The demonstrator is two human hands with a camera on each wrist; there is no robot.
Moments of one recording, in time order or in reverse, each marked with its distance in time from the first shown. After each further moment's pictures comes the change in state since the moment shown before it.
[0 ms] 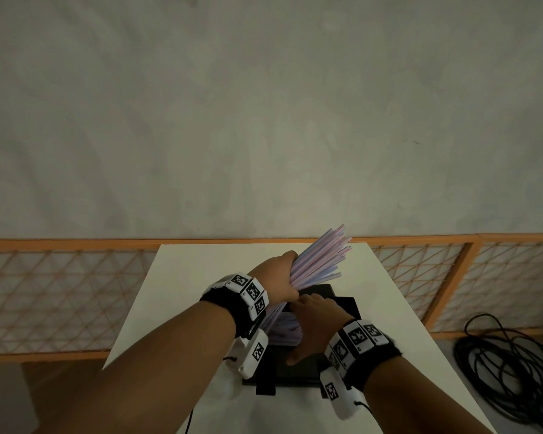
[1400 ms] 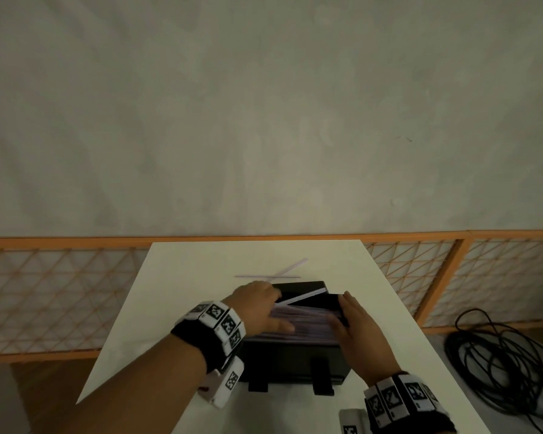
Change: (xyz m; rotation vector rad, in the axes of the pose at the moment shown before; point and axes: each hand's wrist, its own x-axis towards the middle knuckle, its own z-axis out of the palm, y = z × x) left_hand -0.028 -0.034 0.031 0.353 -0.242 0.025; right_hand -0.056 0.043 0.055 0.684 0.458 0.319
